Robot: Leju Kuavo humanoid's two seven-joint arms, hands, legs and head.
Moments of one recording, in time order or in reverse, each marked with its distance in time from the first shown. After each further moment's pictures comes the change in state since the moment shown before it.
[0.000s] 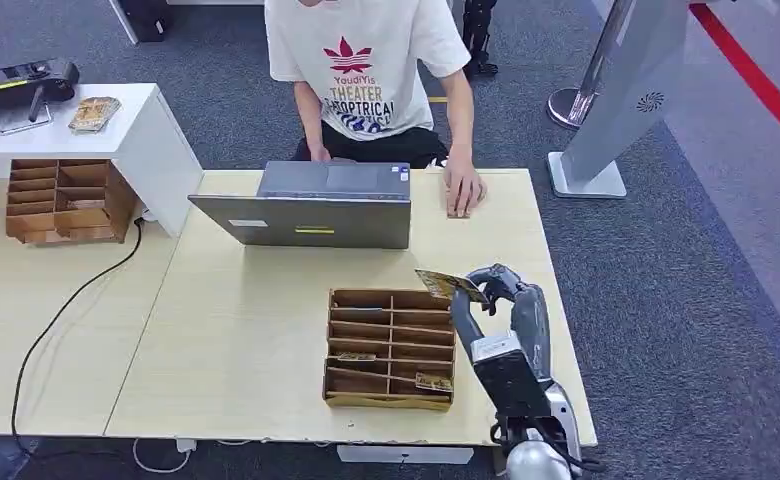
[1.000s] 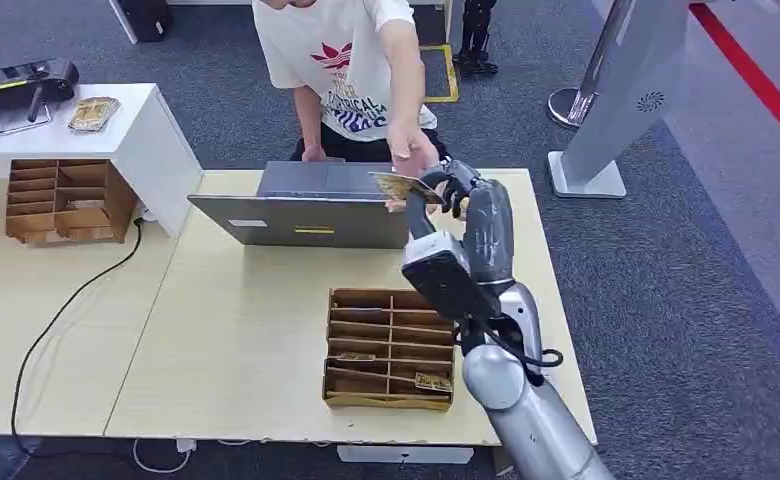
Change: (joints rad) left arm -0.012 0.026 -0.040 0.000 -0.122 -0.053 -0.034; right arm -0.410 0.098 0.080 0.224 0.131 -0.029 0.078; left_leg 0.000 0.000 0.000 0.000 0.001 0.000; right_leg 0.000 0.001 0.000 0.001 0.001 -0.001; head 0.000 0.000
